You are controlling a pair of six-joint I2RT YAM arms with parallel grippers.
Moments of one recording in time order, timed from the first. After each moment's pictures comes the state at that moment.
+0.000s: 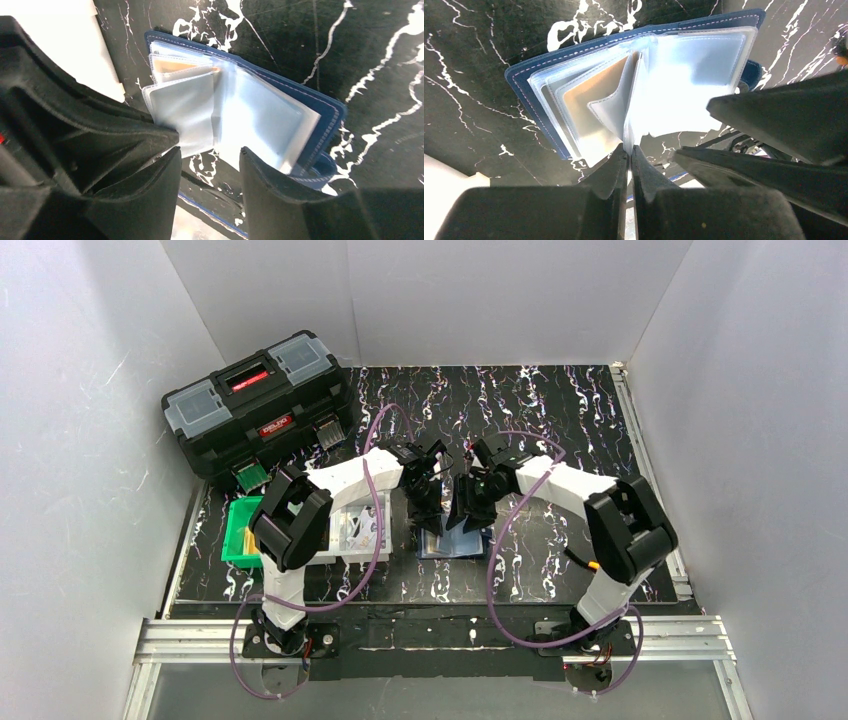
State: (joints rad) left arm -0.74 1.91 1.38 -0.81 0.33 -0.72; right arm 0.59 1.68 1.06 -0.57 -0.44 0.61
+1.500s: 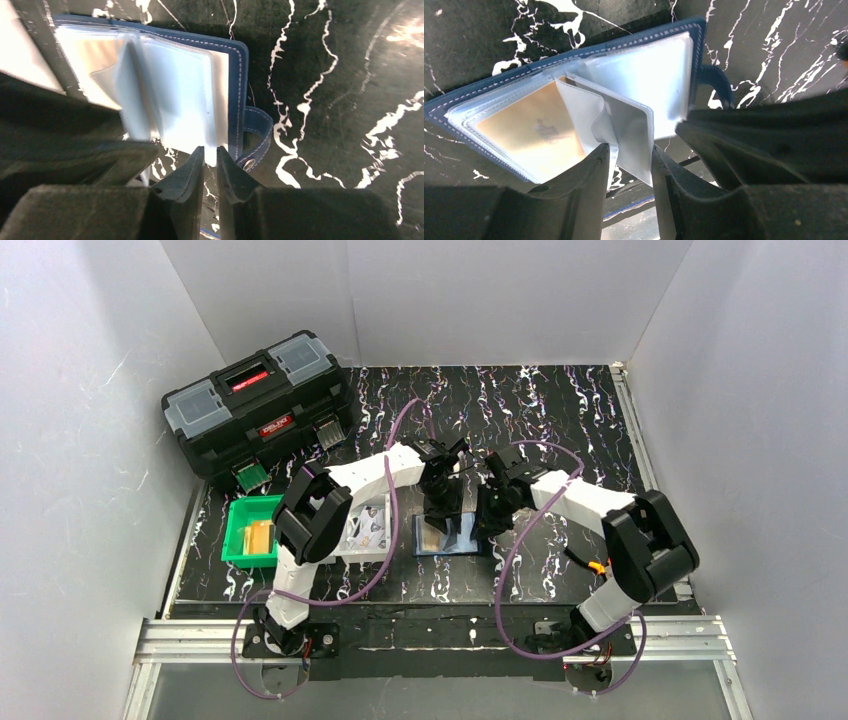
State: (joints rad) left arm -0.81 2.02 1.57 -0.88 0.28 -0.70; right arm 0.57 1.60 0.91 -0.54 -0.32 0.63
